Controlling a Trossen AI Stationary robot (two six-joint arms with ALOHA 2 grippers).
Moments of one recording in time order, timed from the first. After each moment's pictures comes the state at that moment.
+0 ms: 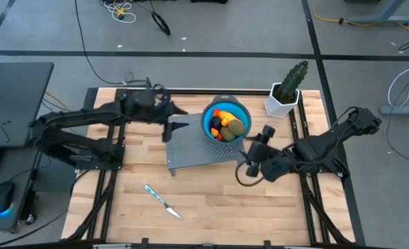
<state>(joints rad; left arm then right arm) 0.24 1.10 0.95 -0.22 0.09 0.13 0.48 1.29 1.16 -0.78 0.87 0.32</state>
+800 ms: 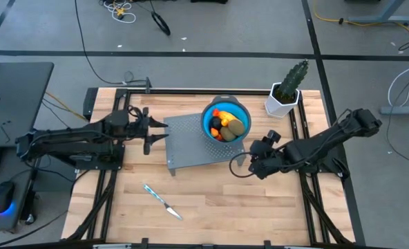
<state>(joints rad) 0.24 0.63 0.39 0.02 0.06 0.09 0.39 1.30 0.91 -0.92 0.70 0.73</state>
